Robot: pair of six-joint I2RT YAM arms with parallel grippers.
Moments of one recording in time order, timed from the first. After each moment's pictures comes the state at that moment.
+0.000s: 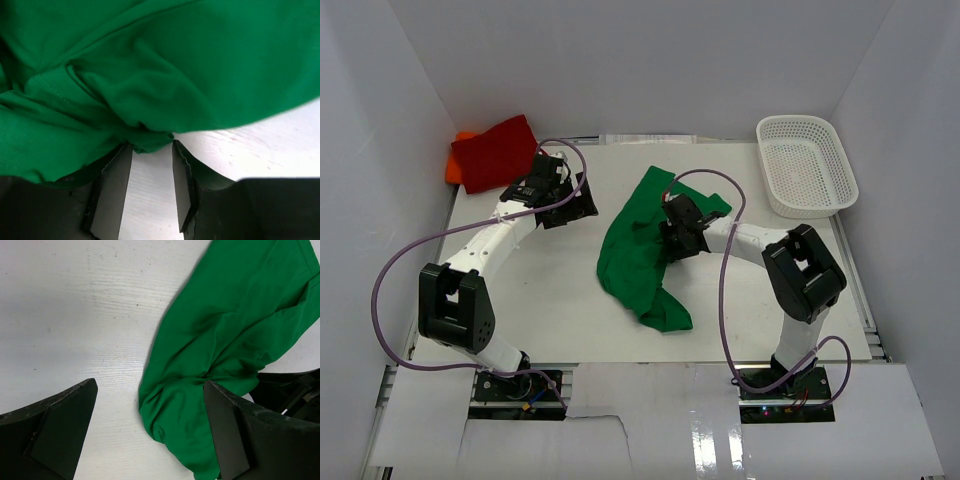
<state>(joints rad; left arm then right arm) -0.28 1.55 1.26 -0.56 0.05 -0.49 0.67 1.82 1.15 -0.36 0.08 0.30</state>
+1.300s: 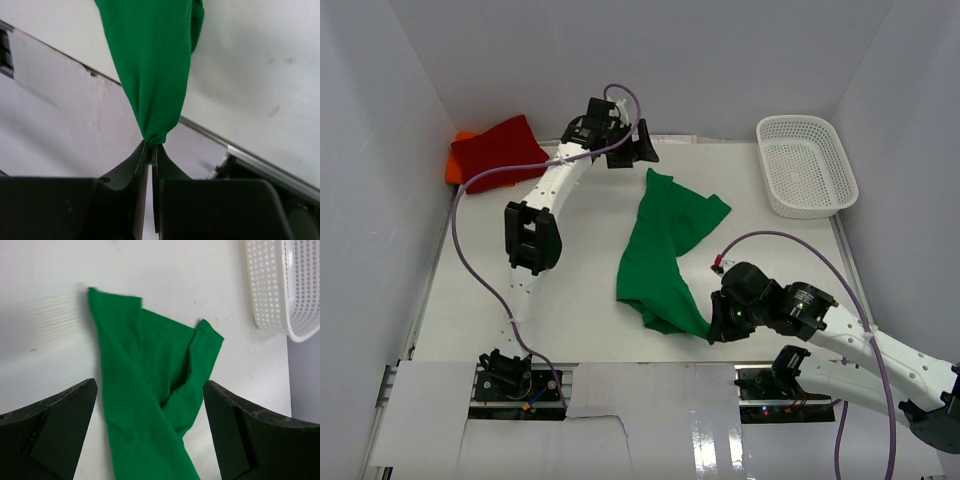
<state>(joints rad) -0.35 2.37 2.36 -0.69 0.38 -0.43 0.93 0.82 0.76 -0.91 -0.12 0.64</state>
